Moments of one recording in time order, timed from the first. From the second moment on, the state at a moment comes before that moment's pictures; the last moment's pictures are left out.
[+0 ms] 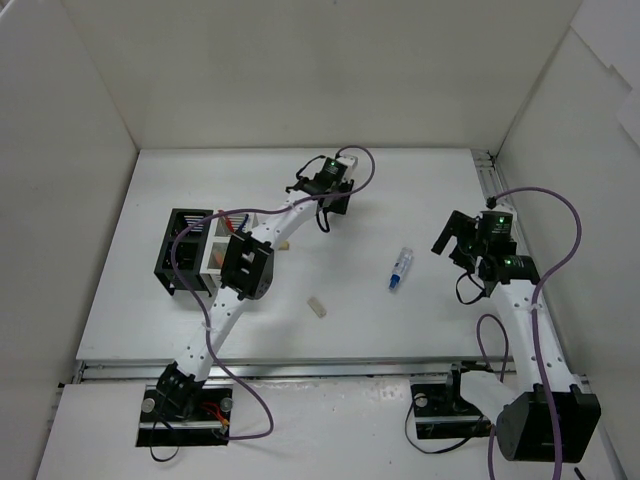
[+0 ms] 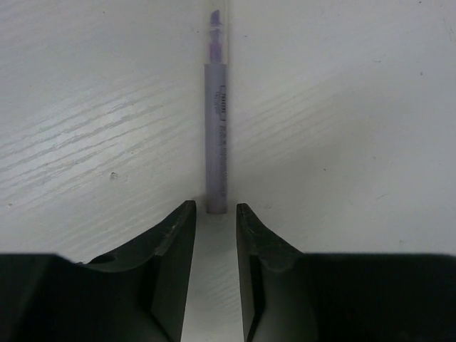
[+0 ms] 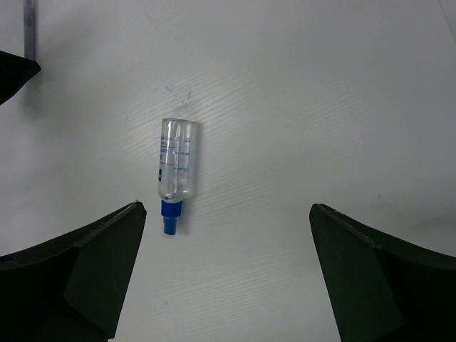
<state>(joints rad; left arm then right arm) -0.58 2.72 2.57 -0.62 0.04 -0.22 -0.05 1.03 0.85 -0.57 0.03 0.42</state>
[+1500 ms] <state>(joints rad) -0.73 2.02 1.51 -0.51 0.02 -0.14 -0.06 0.94 0.81 -0.62 -0.02 0.40</state>
